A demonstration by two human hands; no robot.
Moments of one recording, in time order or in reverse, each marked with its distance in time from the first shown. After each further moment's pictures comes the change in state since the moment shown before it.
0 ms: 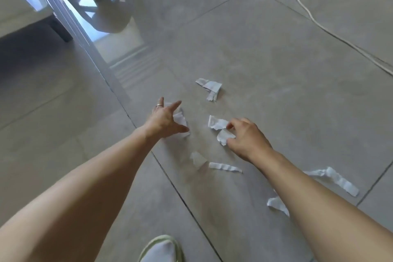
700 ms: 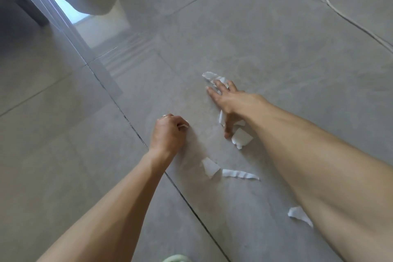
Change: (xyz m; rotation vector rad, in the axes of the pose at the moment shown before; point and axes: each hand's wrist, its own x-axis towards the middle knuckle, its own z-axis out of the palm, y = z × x) left_hand 0.018 -0.028 0.043 -0.289 0.308 0.114; right_hand 0.132 -0.054 -0.002 -0.699 -0.340 -0.148
